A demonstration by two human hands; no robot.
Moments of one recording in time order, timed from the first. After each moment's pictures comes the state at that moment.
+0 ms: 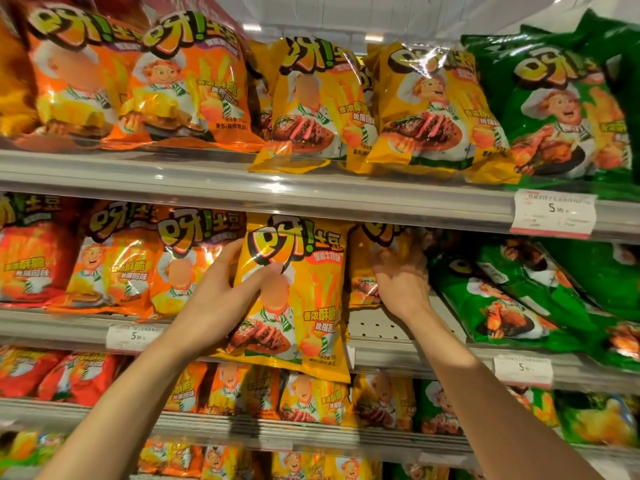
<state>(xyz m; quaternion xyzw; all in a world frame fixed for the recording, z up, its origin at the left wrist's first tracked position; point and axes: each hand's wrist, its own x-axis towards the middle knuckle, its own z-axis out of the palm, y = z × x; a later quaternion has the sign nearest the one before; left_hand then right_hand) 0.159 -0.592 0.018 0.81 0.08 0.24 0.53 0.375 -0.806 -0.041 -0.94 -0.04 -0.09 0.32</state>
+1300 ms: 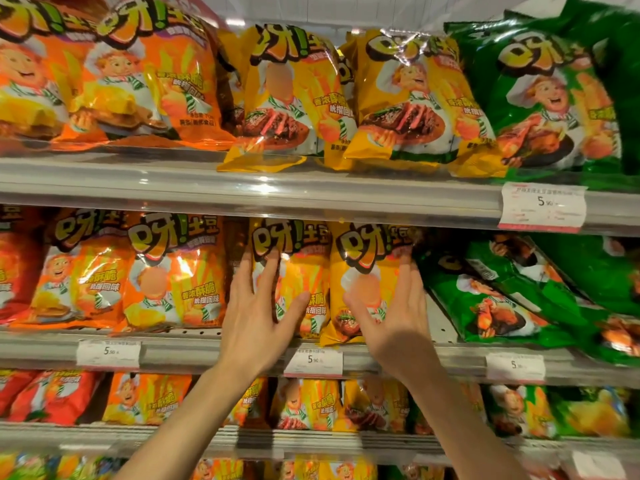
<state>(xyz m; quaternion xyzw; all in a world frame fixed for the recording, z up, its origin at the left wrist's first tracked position) 0.225 -0.624 -0.056 0.89 0.08 0.34 0.29 0.293 -0.828 -0.064 -0.92 -0.24 -0.21 0.24</state>
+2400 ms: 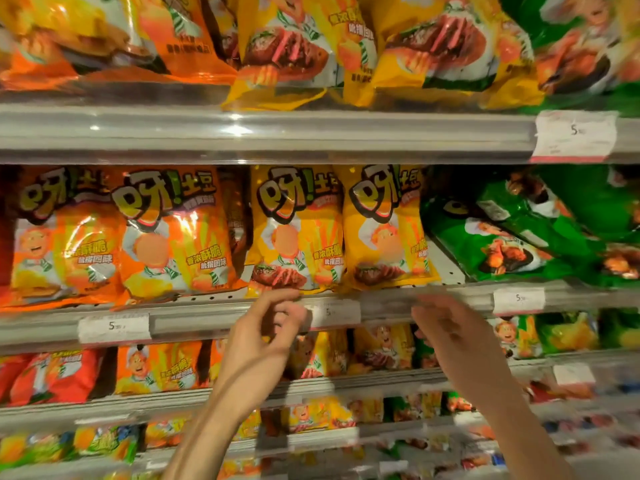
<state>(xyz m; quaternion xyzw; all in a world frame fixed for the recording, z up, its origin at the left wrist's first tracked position) 0.154 -0.621 -0.080 0.76 0.03 0.19 0.62 0.205 -0.878 -0.078 -0.84 -0.10 -0.09 0.52</state>
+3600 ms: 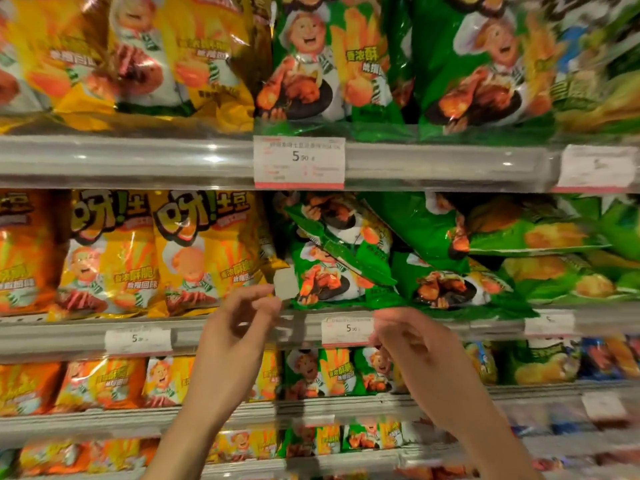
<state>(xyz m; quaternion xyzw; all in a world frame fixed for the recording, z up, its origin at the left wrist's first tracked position) 0.221 -0.867 -0.044 0.75 0.07 0.26 0.60 0.269 -1.100 -0.044 -0.83 -0.19 -0.04 0.52</state>
